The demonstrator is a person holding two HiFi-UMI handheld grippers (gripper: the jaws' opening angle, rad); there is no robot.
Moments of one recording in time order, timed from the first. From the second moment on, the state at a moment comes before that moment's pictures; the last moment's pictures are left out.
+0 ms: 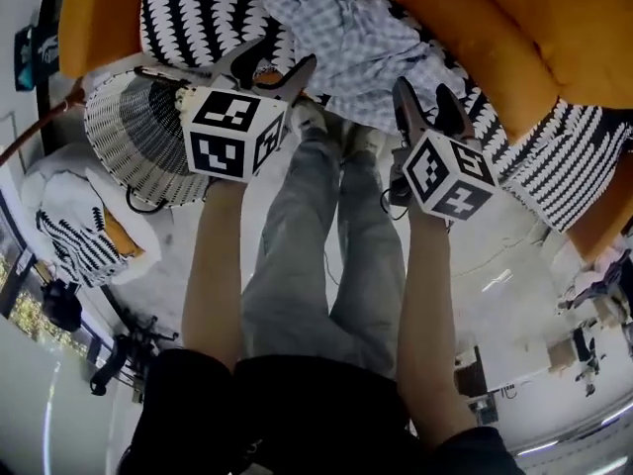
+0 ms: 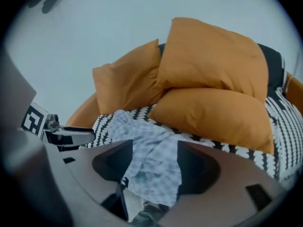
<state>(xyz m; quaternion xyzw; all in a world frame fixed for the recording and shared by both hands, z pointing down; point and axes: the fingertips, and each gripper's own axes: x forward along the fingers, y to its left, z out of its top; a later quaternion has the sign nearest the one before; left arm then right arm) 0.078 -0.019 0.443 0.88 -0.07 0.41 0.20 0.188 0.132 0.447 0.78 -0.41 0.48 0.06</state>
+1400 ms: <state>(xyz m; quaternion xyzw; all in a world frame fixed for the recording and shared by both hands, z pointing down) 0.054 -0.023 0.446 0.88 -0.07 0.33 0.34 0.145 0.051 0.461 0.73 -0.46 0.50 -0.05</state>
